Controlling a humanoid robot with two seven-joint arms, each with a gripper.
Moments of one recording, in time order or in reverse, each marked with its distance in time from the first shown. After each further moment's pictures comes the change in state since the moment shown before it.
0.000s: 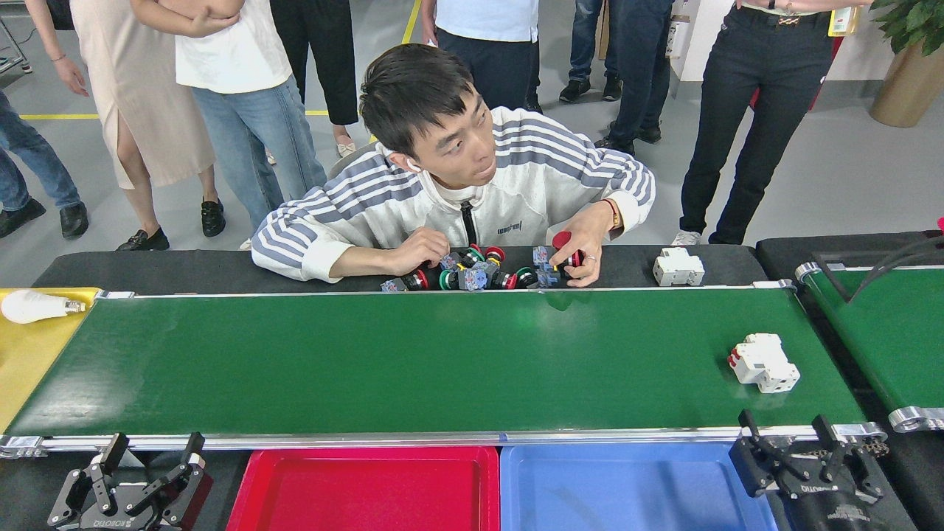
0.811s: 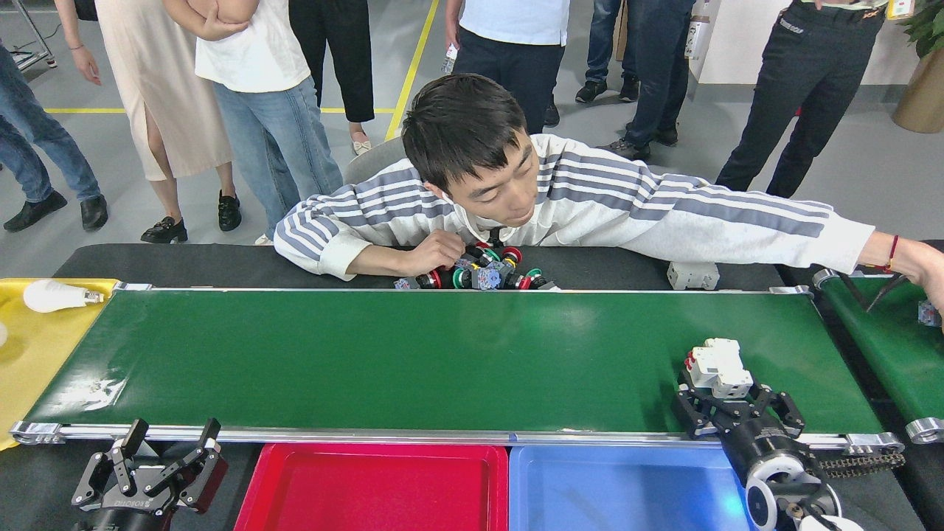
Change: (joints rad) left arm -0.080 0.003 -0.029 0.083 -0.004 -0.003 0.004; right arm -0.251 -0.023 0.238 0.251 0.008 0.088 0.136
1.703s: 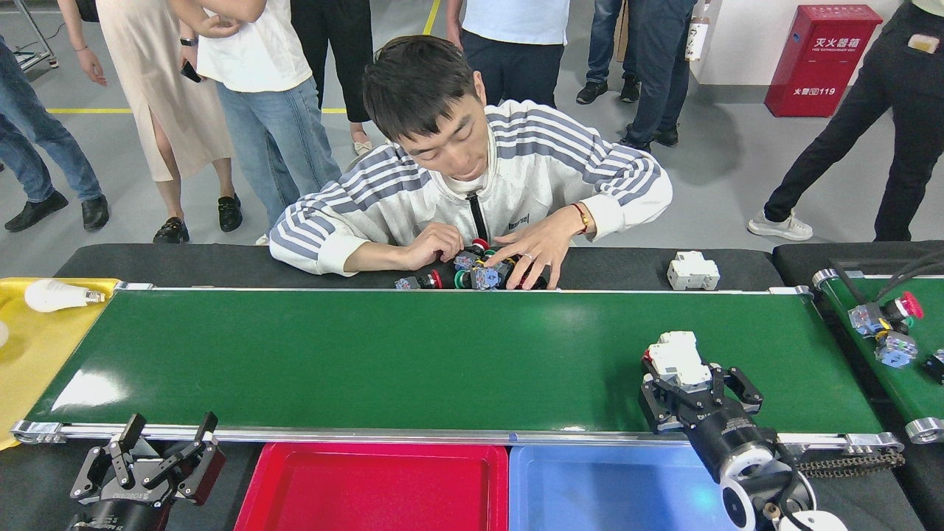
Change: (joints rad) left arm 0.001 0.010 0.000 0.023 -0.001 0.002 0.000; right arm 0.254 -0.083 0.047 -0.362 -0.013 -0.061 -0.091
